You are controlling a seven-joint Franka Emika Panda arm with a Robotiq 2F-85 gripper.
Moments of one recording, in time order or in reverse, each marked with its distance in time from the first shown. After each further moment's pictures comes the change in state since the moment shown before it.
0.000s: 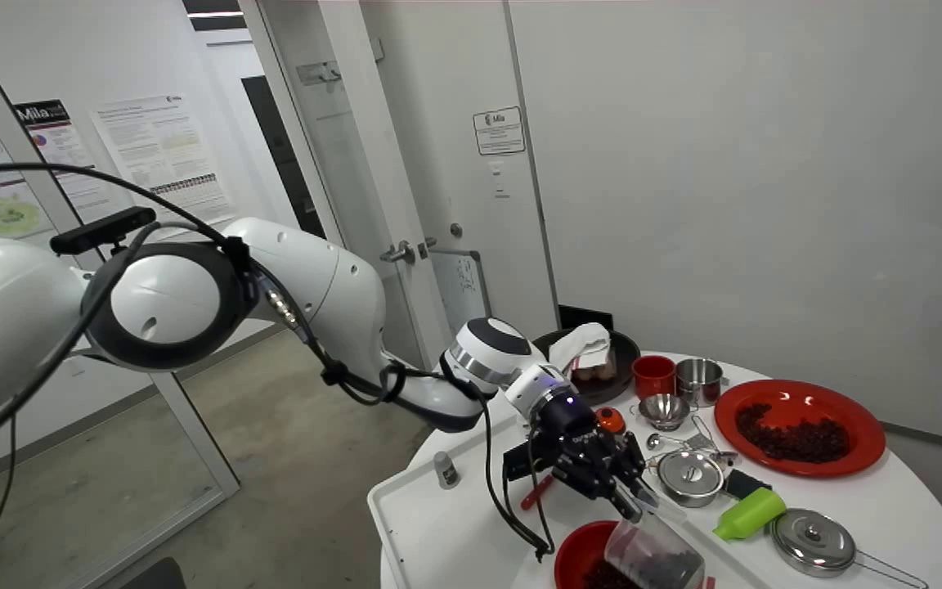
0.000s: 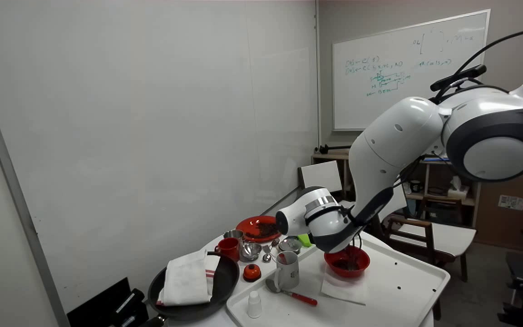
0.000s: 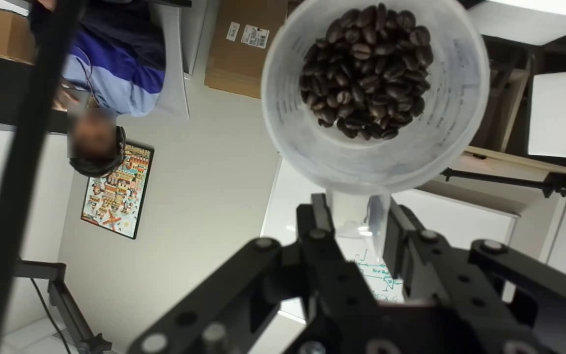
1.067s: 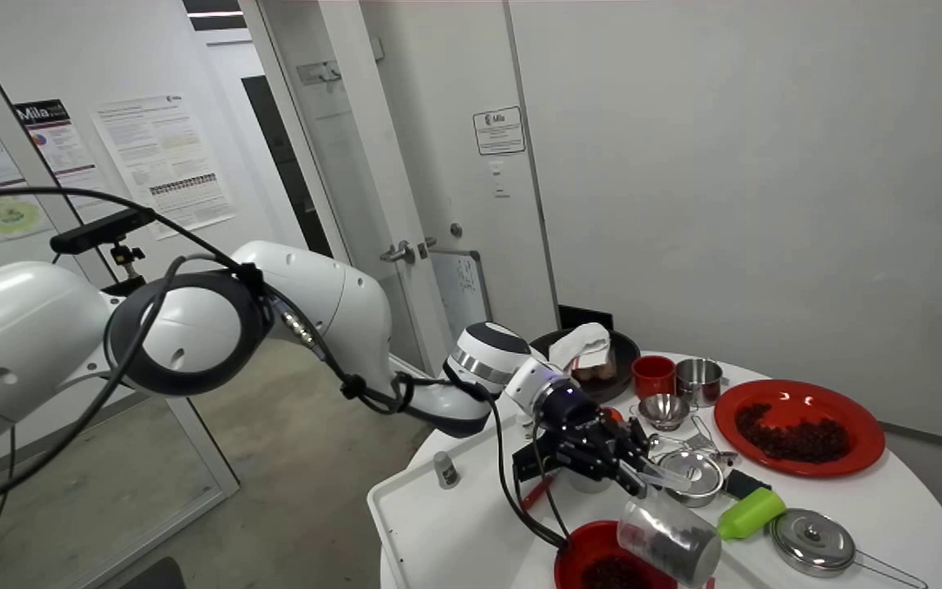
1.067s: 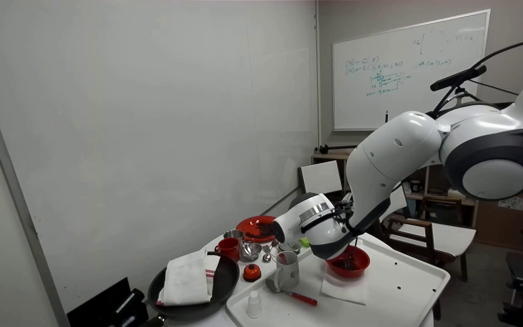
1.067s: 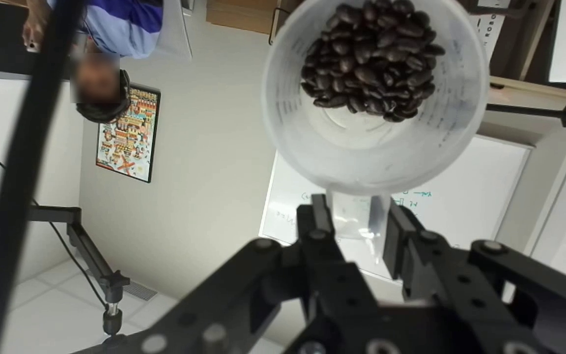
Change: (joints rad) arm 0.000 0.091 0.003 0.136 -0.105 -0.145 0.014
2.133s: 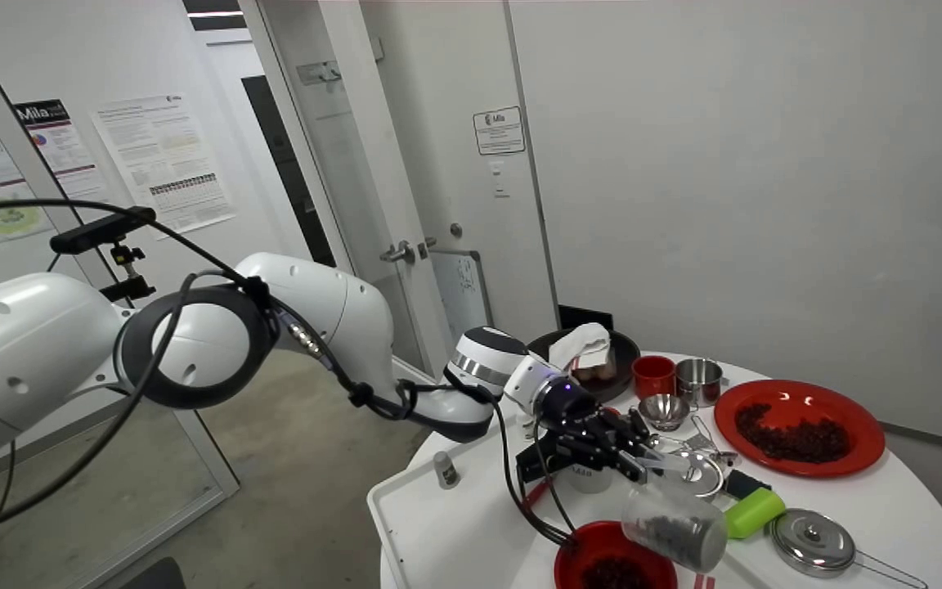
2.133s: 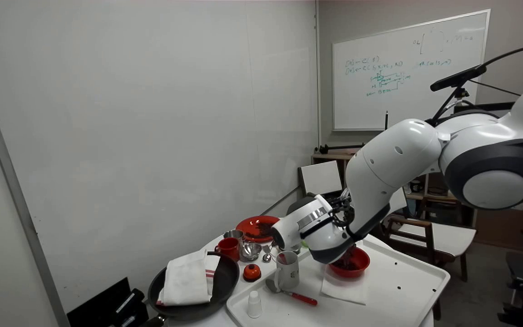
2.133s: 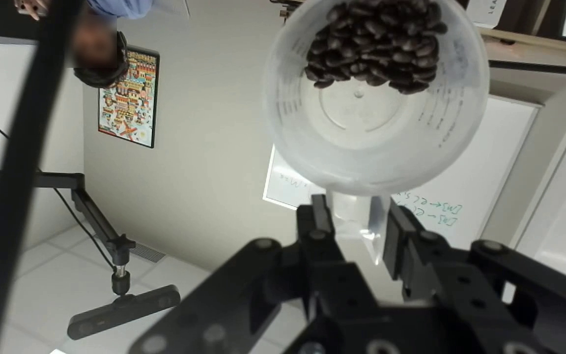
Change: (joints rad) arm 0.000 0.045 0.006 0.061 -0.074 -0.077 0.000
